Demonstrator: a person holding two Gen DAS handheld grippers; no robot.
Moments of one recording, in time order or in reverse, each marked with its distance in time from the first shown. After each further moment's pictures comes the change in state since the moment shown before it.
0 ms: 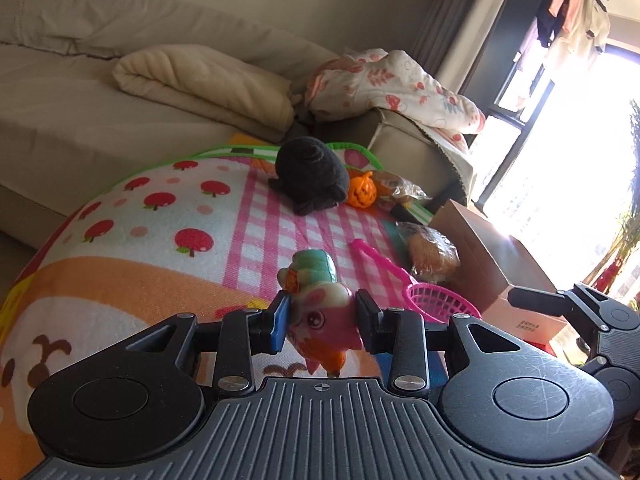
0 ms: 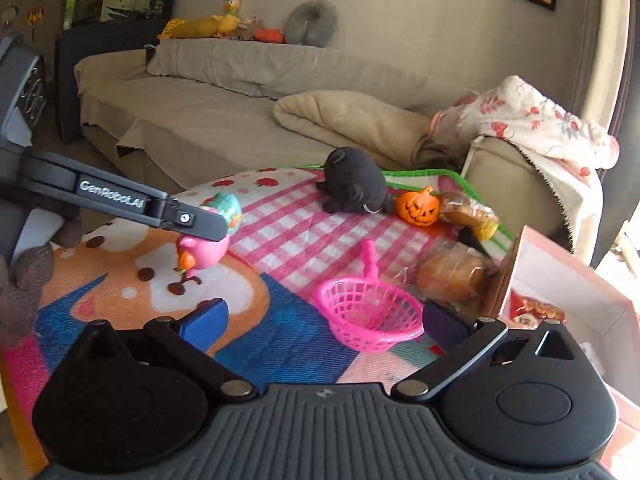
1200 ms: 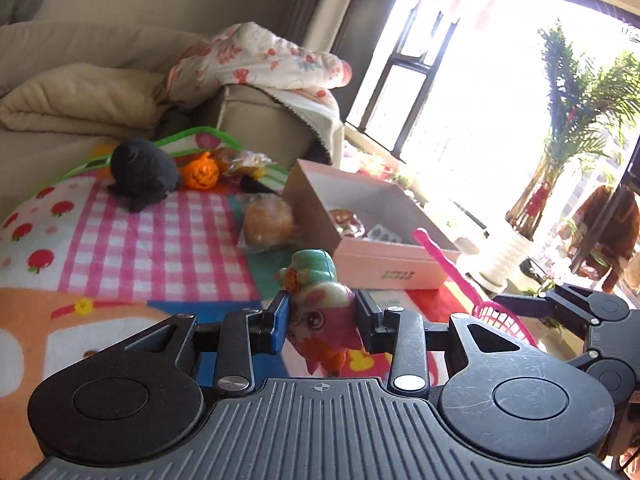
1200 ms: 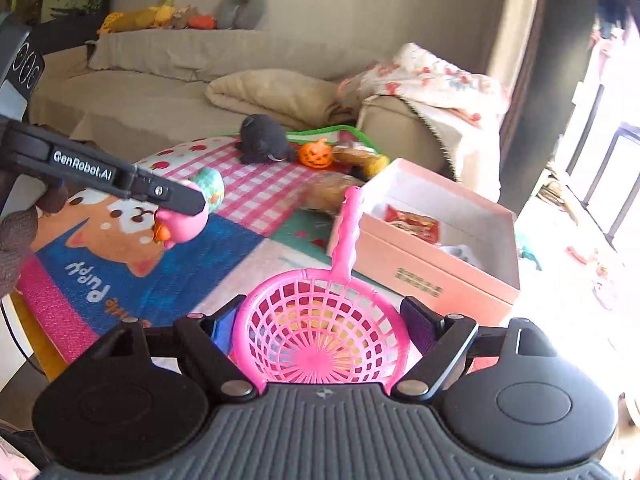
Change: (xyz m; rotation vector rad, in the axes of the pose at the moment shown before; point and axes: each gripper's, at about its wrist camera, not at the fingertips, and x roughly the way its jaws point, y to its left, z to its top) left arm -0.008 -0.134 -0.007 0.249 0.076 -0.221; right arm -0.141 -0.049 -0.066 0.153 0.049 -0.176
